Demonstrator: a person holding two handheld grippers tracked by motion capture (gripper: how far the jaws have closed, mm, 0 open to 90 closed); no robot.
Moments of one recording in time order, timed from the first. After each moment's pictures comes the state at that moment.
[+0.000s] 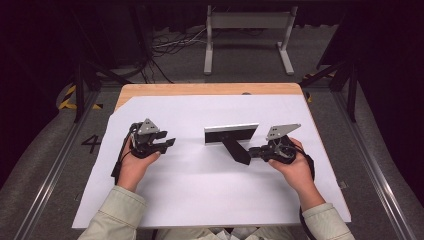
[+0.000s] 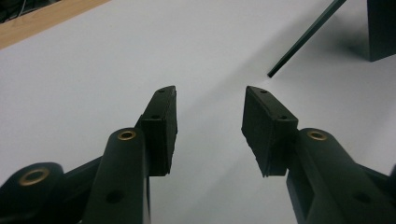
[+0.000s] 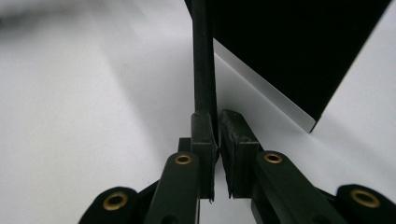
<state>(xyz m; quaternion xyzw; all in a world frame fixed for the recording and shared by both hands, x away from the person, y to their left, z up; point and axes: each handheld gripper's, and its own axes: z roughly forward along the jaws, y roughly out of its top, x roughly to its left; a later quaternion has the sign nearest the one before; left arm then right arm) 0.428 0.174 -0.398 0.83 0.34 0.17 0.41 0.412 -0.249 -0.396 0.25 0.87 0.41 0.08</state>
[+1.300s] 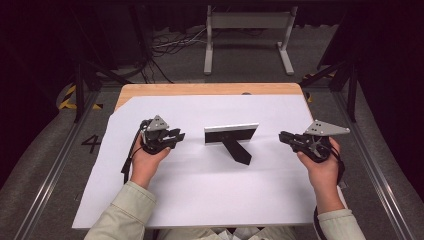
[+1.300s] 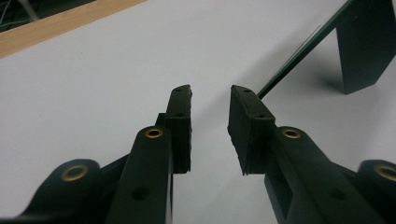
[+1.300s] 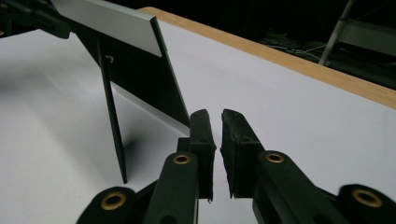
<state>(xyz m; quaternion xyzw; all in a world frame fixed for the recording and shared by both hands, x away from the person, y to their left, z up) 0.438 0.148 -0.401 0.82 0.33 0.15 0.45 0.388 -0.321 -0.367 0.34 0.77 0.48 0.23</state>
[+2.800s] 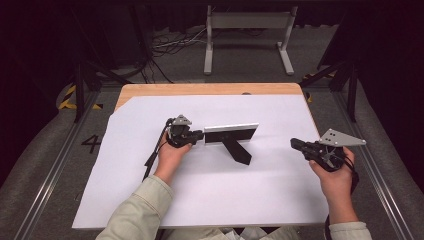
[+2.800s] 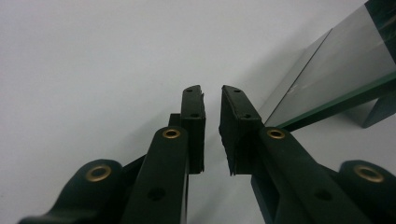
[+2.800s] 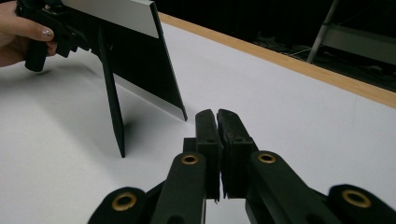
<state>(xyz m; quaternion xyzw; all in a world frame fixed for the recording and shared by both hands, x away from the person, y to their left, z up) 0.483 0.089 -0.446 0.82 0.35 0.08 0.45 0.360 -0.344 -0.368 0.34 0.77 0.48 0.25</state>
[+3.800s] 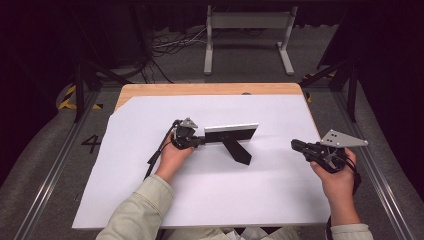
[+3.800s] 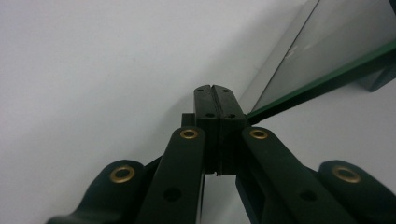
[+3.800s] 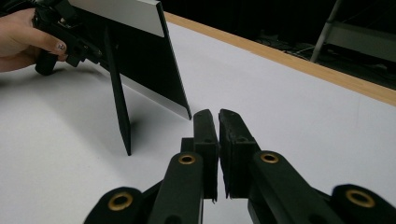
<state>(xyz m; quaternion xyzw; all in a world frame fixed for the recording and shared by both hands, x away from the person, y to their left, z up) 0.485 0.079 -0.453 0.85 0.31 0.05 0.41 0.356 -0.345 -0.365 0.34 0.77 0.48 0.24</state>
